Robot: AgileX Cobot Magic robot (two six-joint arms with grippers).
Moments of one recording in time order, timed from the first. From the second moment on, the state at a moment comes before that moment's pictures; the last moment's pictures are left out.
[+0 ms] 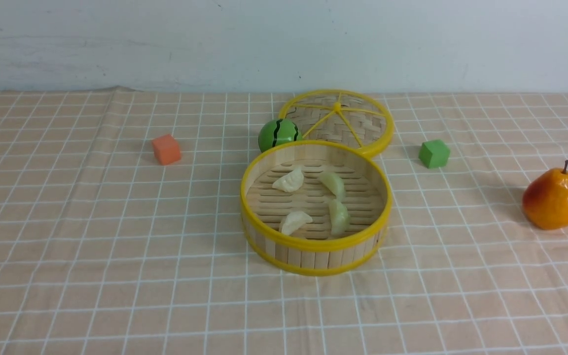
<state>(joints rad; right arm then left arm) 0.02 -0.01 0.02 0.13 0.39 -0.11 -0.25 -0.01 0.03 -0.03 0.33 -0.20</state>
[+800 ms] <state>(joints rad) 0.02 -0.01 0.01 0.13 0.39 -0.11 -0.12 -0.01 0.03 -0.06 0.40 -0.10</state>
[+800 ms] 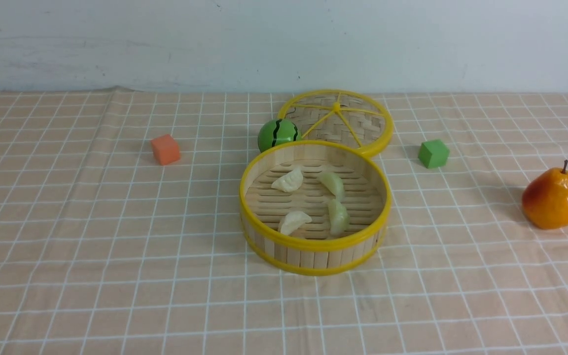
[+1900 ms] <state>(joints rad) 0.02 -0.01 0.01 0.13 0.39 -0.11 -0.12 -0.01 0.03 -0.06 0.40 -0.10</state>
